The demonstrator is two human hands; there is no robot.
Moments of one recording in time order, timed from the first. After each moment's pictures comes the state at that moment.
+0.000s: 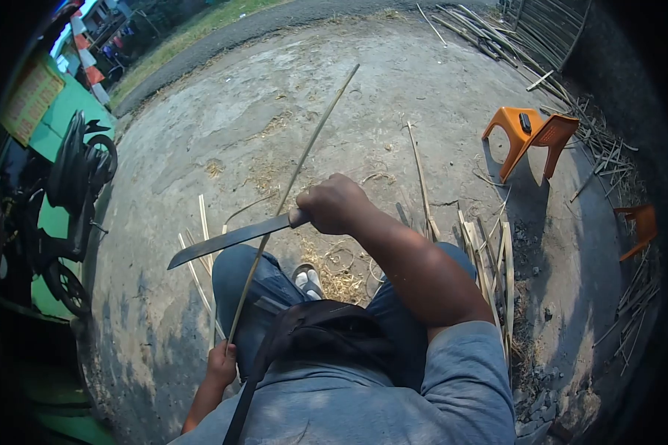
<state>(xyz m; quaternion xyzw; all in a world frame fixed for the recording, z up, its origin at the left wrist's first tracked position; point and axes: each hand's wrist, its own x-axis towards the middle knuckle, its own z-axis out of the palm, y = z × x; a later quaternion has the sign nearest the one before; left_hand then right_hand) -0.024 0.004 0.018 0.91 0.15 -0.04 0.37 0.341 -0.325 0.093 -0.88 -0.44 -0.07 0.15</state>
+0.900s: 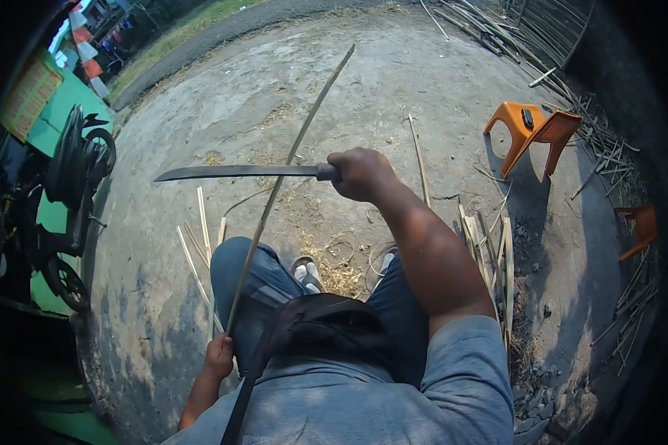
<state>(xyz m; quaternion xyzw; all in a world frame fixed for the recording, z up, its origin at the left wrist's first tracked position) -0.029 0.024 -0.004 0.89 0.14 -0.07 0.44 0.377 -0.354 0.074 -0.91 -0.29 -0.10 0.28</state>
